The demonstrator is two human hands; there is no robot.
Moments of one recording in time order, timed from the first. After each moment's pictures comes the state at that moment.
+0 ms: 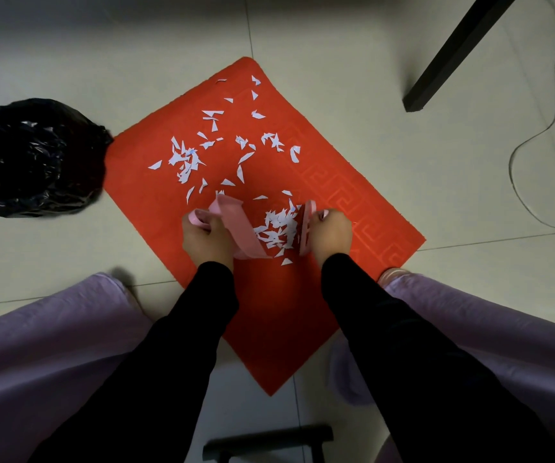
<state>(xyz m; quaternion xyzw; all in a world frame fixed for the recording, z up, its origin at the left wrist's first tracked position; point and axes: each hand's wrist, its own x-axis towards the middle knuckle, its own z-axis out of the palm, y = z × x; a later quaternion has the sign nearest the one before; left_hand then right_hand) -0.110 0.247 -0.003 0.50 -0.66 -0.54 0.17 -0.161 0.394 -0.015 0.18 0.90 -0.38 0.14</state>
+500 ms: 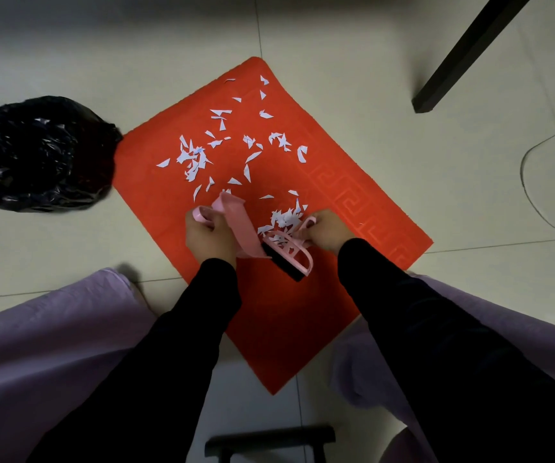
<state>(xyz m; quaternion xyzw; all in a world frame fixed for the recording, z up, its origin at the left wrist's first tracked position) -0.111 0.243 -0.003 0.50 -0.67 -0.52 0.17 -0.179 0.403 -0.015 0.03 0.82 -0.41 0.39</state>
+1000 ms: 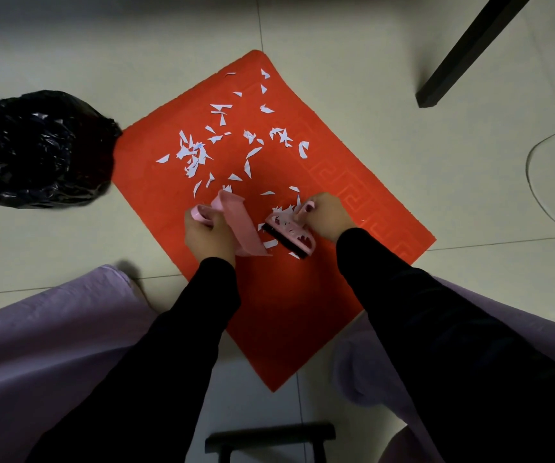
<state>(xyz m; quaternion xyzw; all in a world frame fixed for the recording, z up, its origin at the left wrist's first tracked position) -0.109 0.242 -0.008 0.51 -0.66 -0.52 0.16 -0.194 0.395 -0.016 -0.03 0.89 -0.34 0.32</state>
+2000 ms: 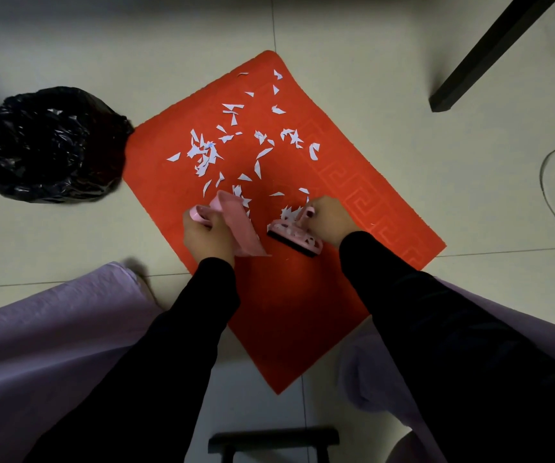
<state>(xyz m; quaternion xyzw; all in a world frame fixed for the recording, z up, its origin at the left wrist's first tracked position) -0.105 0.226 -0.009 0.52 -0.66 -0.52 0.17 -0.193 0.384 -0.021 -0.09 0.90 -0.29 0.31</state>
